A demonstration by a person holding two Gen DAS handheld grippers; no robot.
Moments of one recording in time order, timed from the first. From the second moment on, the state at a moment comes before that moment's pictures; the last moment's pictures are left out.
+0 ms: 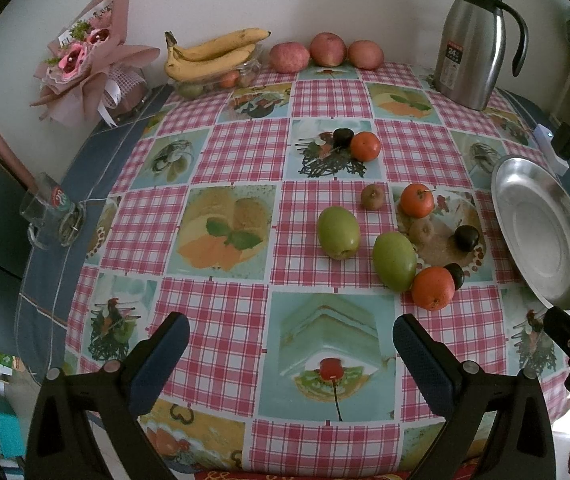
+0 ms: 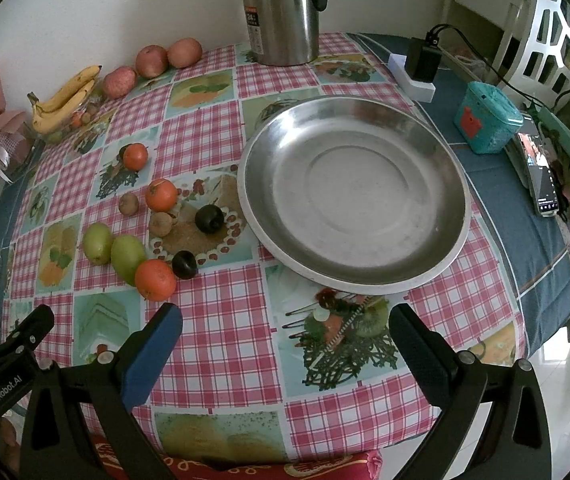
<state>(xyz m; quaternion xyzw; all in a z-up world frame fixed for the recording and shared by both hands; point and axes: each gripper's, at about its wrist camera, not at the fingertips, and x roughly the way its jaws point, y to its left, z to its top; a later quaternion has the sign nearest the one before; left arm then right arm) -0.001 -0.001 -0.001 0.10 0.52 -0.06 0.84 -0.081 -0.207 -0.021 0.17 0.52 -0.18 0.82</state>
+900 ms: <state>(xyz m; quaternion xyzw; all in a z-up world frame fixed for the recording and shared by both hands) -0.002 0.000 -0.005 0.10 0.53 -0.06 0.84 -0.081 -0.207 -0.022 0.17 0.53 -0.18 0.82</state>
